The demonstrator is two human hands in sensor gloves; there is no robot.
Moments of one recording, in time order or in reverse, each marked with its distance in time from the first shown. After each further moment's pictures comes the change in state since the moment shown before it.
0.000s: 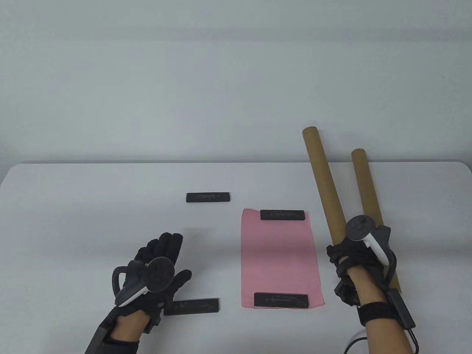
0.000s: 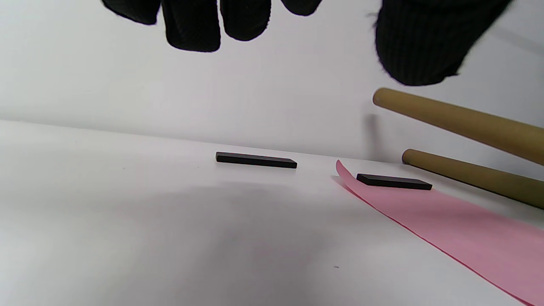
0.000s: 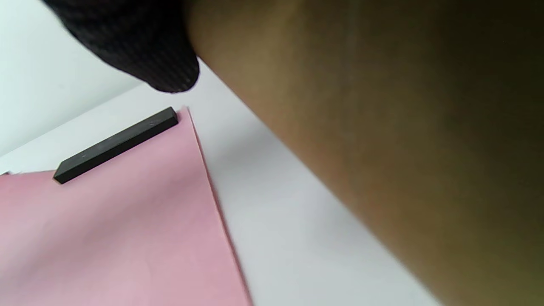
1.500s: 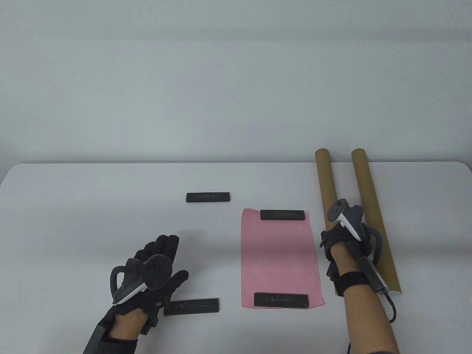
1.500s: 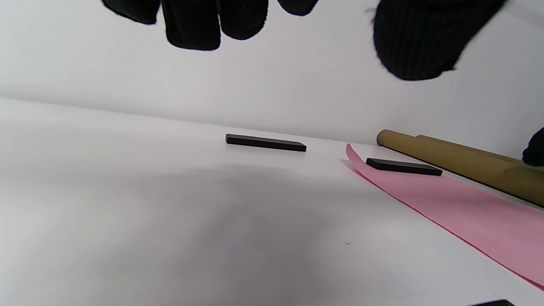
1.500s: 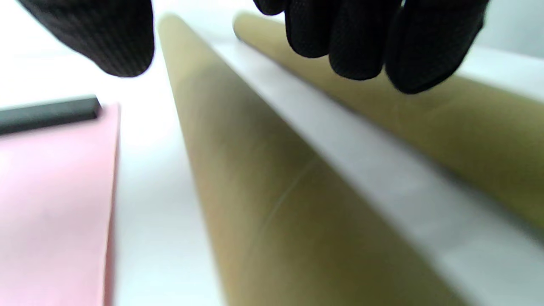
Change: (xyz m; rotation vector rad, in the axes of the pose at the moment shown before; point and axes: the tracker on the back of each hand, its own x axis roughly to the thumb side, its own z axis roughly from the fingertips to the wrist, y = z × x) left_hand -0.007 -0.005 -0.002 -0.065 0.024 0.002; right_hand 0.029 -0.009 -0.029 -0.164 0.093 0.323
